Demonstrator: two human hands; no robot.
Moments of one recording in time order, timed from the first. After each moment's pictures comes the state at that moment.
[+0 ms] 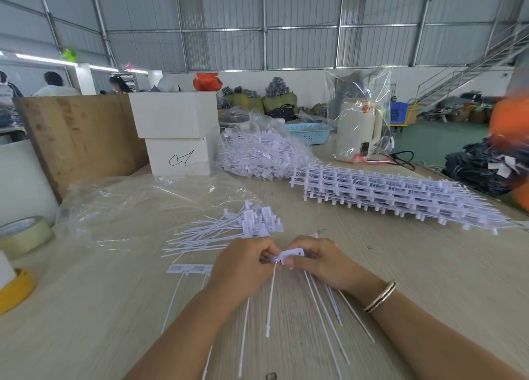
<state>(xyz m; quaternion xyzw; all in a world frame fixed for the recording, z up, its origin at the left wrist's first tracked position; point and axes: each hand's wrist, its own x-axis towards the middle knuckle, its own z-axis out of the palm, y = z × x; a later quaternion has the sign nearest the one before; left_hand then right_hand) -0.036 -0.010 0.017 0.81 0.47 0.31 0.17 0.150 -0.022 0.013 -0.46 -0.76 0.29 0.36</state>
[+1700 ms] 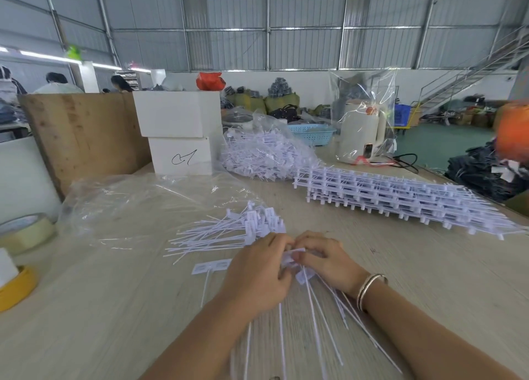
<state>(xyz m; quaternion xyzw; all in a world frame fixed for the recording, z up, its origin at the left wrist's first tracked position) -0.021 -0.023 0.017 0.86 0.42 0.29 0.01 0.148 -0.022 0.016 -0.49 -0.75 0.25 0.38</state>
